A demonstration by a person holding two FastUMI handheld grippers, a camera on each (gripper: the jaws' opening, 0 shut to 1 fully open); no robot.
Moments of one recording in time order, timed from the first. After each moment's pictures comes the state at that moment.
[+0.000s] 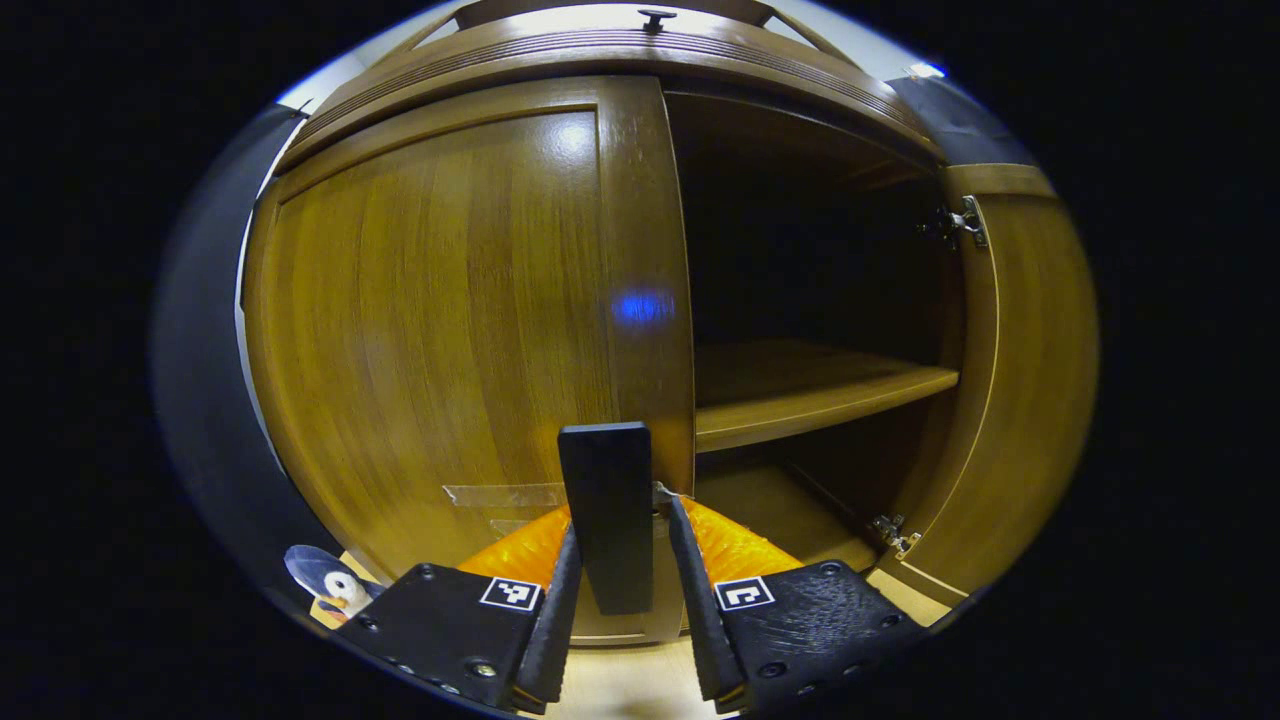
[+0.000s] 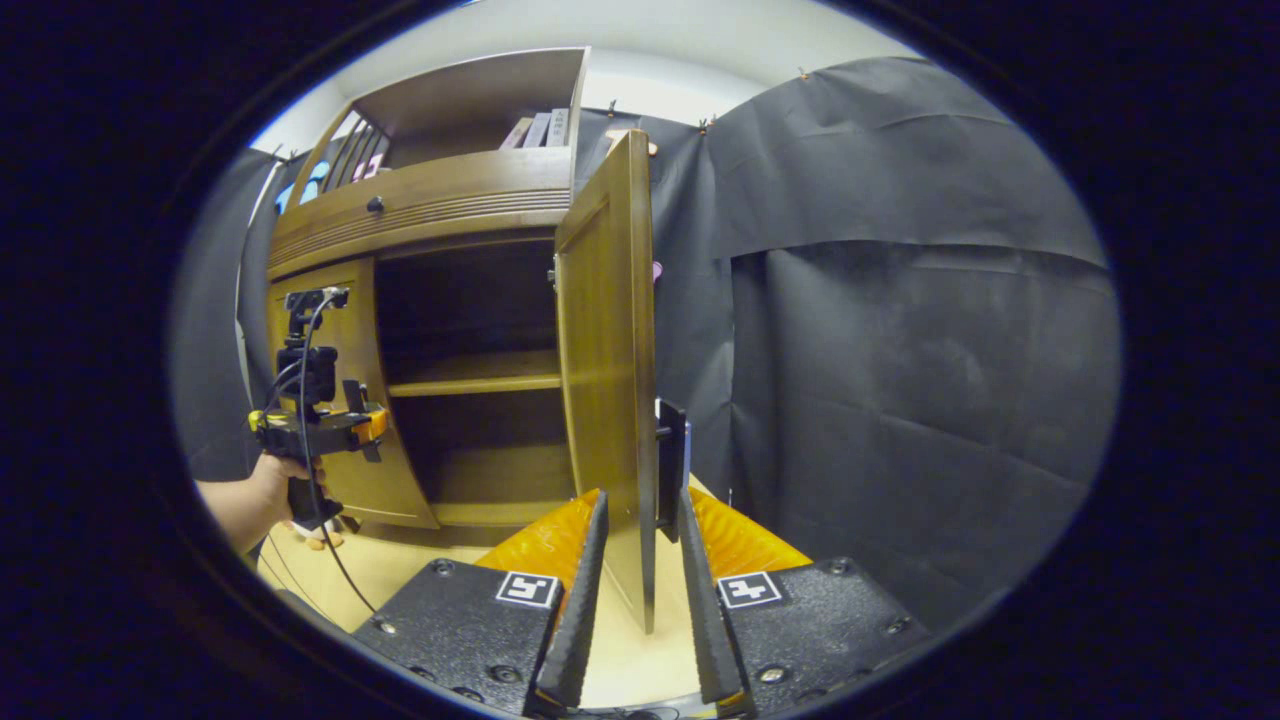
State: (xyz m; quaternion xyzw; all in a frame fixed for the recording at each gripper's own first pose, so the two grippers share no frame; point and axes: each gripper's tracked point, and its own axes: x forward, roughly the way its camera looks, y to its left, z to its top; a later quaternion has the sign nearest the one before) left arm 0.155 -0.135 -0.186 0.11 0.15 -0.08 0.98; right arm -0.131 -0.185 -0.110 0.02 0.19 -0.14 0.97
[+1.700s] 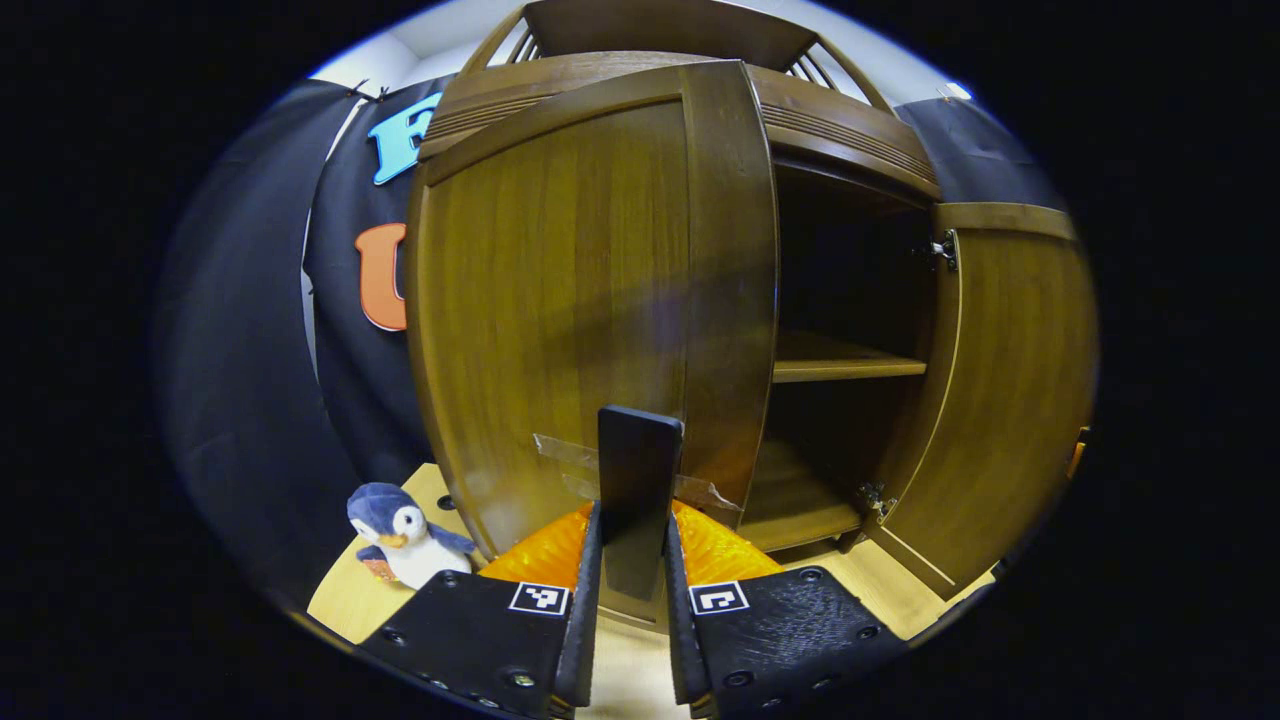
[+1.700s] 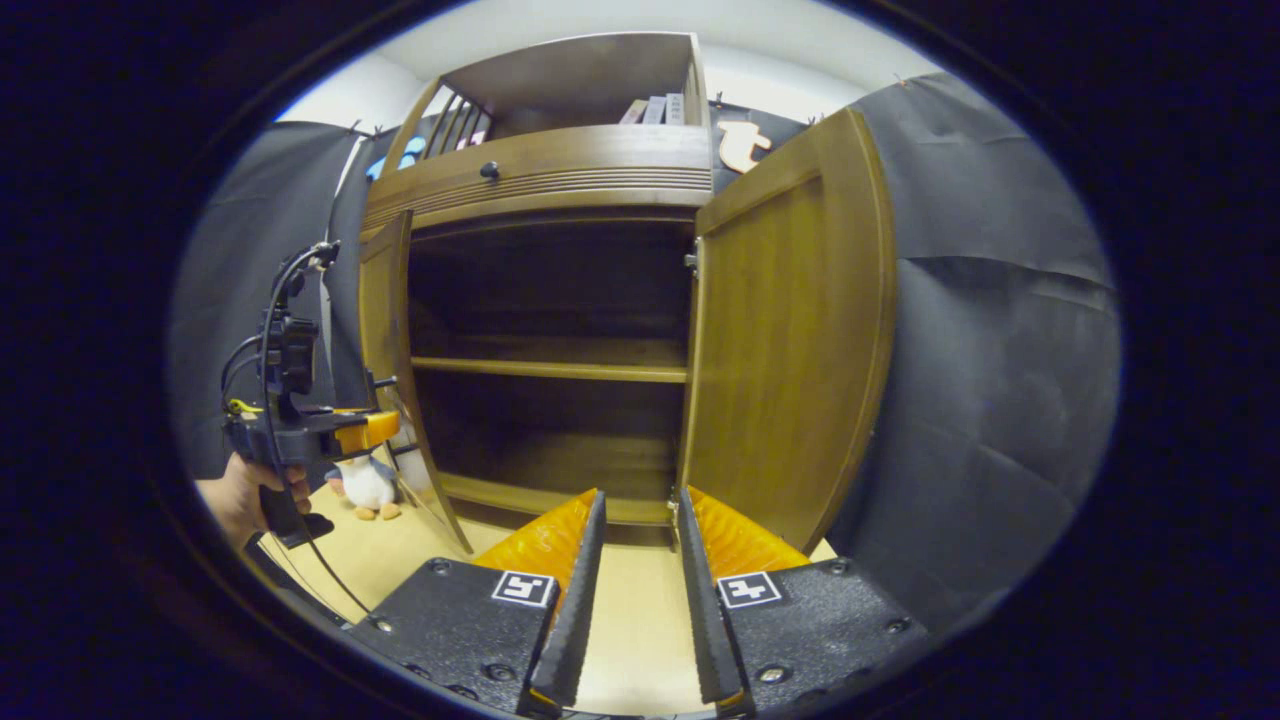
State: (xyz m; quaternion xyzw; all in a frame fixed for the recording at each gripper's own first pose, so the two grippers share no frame) left arm 0.035 -0.078 -0.167 0.06 0.18 -0.03 0.98; right arm -0.082 -0.100 -0.129 -0.02 0.21 0.01 0.98
